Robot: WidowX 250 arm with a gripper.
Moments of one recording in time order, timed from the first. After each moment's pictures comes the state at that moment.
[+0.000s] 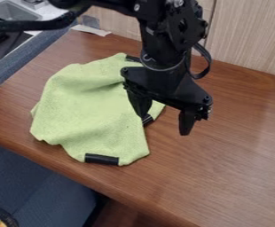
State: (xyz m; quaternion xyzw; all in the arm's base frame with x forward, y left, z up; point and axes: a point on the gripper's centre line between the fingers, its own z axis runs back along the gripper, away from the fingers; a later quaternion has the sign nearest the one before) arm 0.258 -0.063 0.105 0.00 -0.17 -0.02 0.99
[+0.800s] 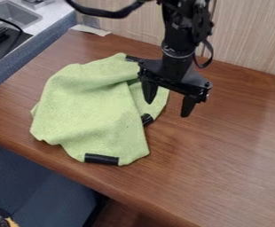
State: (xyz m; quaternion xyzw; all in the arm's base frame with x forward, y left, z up) arm 0.334 -0.036 0.055 0.04 -0.10 0.02 0.99
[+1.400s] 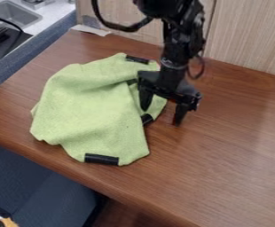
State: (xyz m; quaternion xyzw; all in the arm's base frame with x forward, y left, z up) arm 0.349 -0.021 0.014 0.06 -0.05 0.02 1.00
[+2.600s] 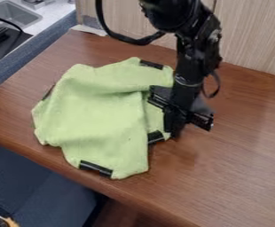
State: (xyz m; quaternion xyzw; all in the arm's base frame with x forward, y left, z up) arm 0.322 -0.059 0.021 0.04 -0.04 -0.04 1.00
